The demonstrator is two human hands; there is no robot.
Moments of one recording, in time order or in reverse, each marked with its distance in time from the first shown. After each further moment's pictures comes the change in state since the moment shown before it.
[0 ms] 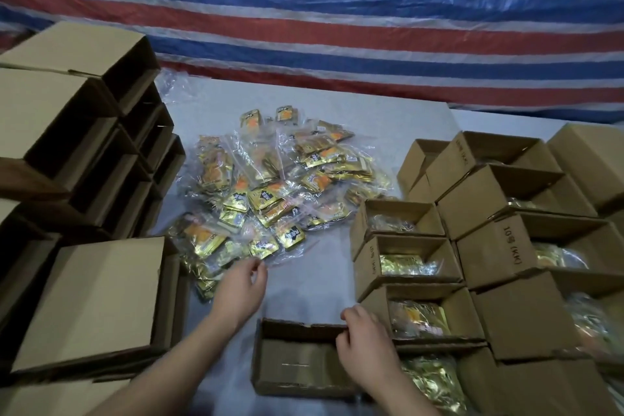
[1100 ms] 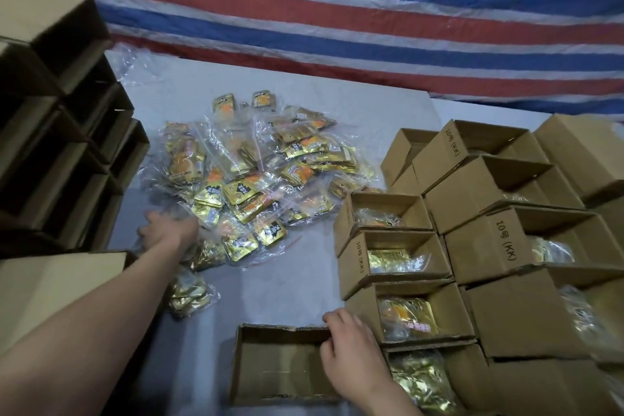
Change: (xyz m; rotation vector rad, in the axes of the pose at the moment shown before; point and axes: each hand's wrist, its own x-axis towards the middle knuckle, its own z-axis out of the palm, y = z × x) left_hand 0.141 -0.079 -0.020 0.079 0.190 -0.814; right_hand 0.005 -0.001 0.004 -0.038 -0.094 -0.002
